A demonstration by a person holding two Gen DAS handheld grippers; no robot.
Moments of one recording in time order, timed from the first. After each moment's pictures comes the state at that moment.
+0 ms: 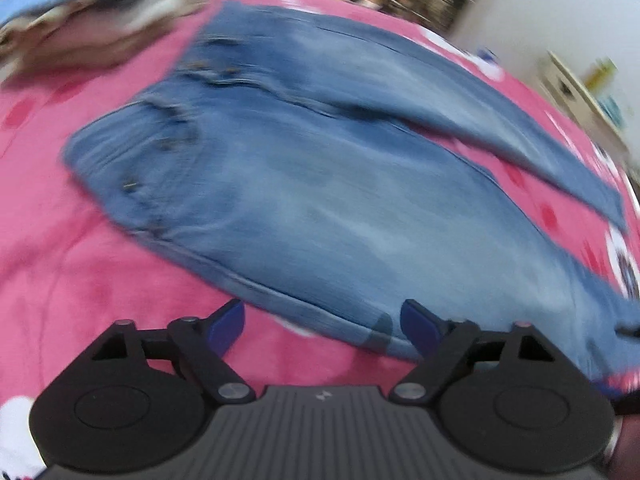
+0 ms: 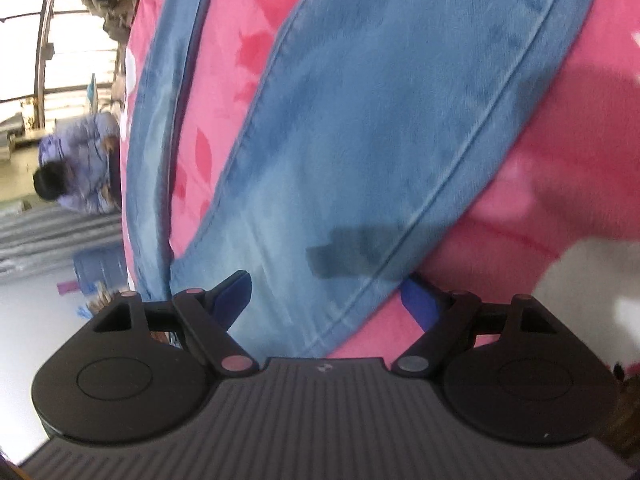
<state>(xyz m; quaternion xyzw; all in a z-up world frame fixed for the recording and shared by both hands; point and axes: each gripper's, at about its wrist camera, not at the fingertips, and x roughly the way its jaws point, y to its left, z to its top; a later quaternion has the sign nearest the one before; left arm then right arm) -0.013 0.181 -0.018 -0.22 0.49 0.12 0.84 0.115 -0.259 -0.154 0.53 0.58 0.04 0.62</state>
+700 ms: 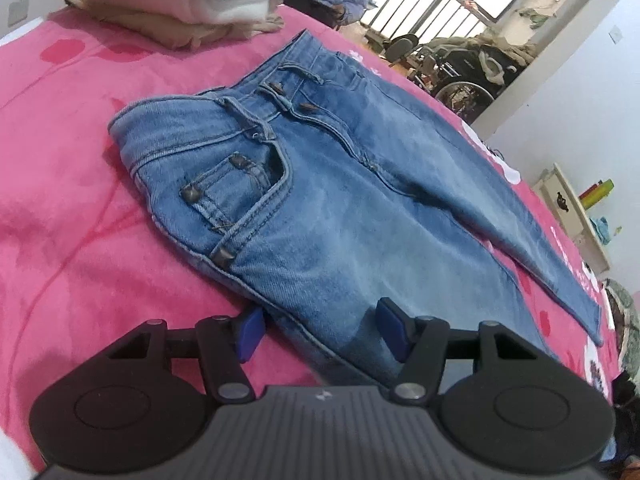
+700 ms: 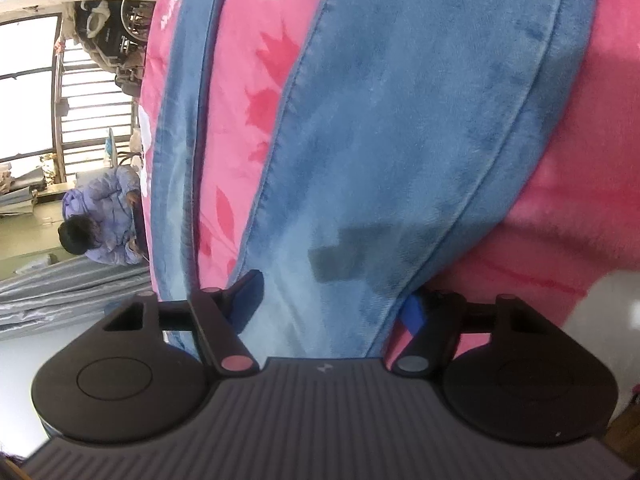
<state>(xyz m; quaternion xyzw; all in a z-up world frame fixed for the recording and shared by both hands) -0.025 0.228 -0.052 -0.31 0.38 0.13 0.86 0.114 -0.268 -0.164 0.59 0.52 0.01 0.63</state>
